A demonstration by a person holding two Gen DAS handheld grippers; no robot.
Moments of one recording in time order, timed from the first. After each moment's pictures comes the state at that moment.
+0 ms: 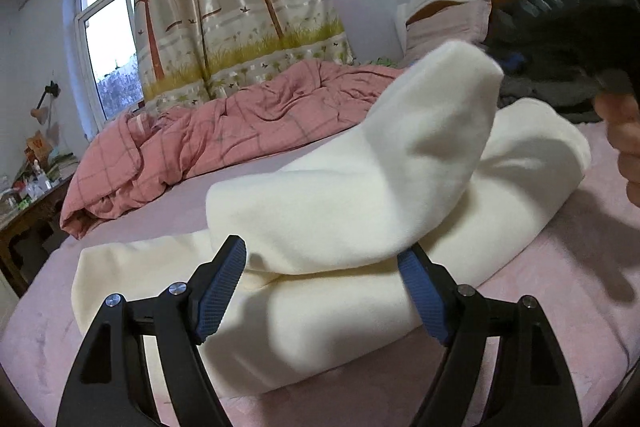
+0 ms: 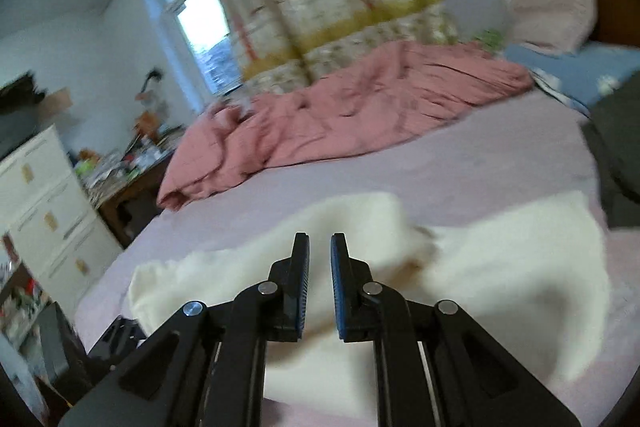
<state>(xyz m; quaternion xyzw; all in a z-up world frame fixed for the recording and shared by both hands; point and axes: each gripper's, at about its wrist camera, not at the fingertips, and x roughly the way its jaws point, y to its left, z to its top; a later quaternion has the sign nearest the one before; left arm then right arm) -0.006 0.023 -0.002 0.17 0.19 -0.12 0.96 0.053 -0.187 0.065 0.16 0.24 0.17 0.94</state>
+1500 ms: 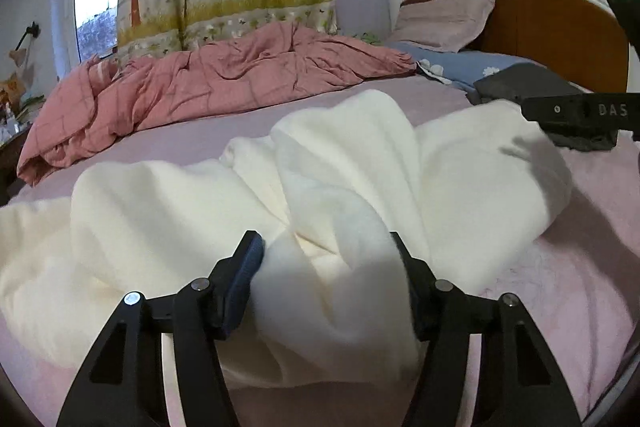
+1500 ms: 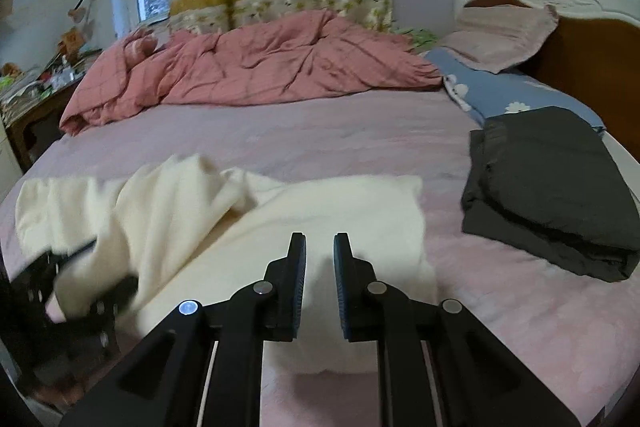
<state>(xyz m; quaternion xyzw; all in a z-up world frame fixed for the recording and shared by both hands) 0.014 -0.058 -0.003 0.09 0.27 -0.15 0.95 0.030 -0.285 0.048 0.02 0.32 -0.01 0.95</state>
